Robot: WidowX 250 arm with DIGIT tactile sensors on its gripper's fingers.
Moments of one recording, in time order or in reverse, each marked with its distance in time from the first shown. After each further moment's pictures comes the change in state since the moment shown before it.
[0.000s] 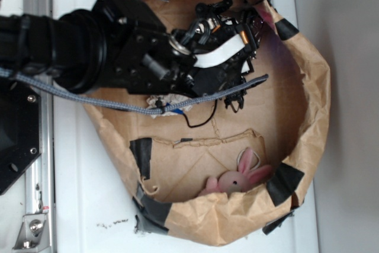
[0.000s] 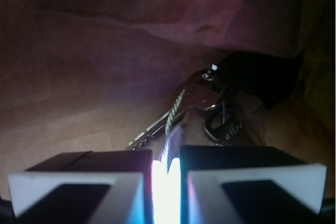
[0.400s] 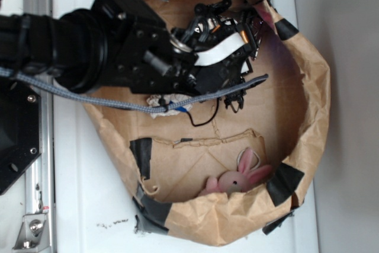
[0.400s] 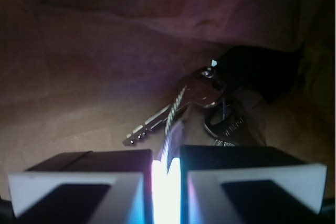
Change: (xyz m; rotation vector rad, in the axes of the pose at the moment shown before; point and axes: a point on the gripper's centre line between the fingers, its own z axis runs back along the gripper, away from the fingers) arm -0.002 0.000 0.000 0.001 0.030 0.008
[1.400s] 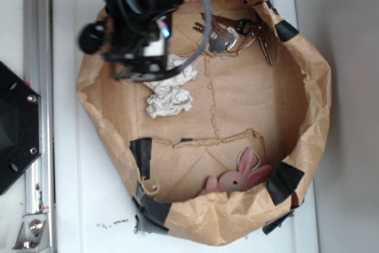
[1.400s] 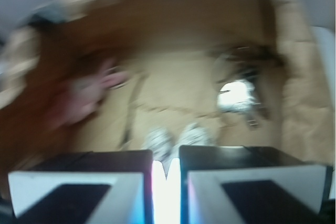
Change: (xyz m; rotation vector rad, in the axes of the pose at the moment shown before) arm -0.011 0.016 0.124 -0.429 0.270 -0.283
